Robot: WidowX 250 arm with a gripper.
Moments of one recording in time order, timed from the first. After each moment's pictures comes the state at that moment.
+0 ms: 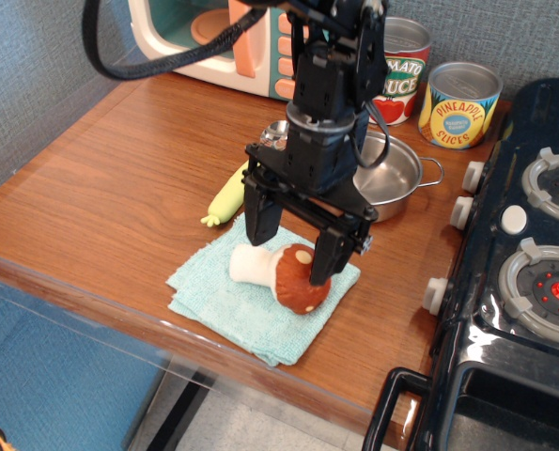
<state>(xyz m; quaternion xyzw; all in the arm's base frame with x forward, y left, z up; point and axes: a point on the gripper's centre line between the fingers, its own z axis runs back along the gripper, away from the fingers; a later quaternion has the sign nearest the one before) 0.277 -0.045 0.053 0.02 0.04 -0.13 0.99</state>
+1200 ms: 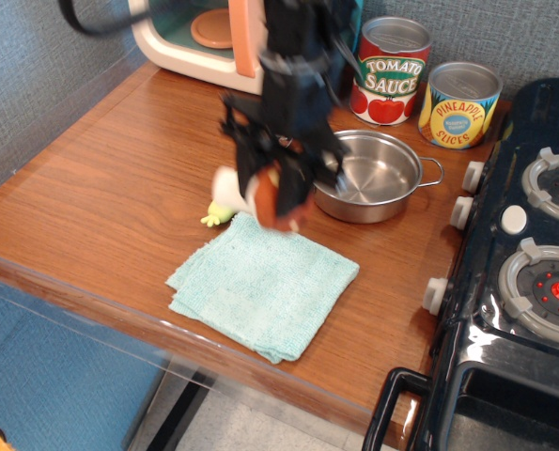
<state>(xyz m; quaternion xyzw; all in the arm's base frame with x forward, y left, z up) 0.302 -0.004 0.087 0.01 0.02 -0.10 0.99</state>
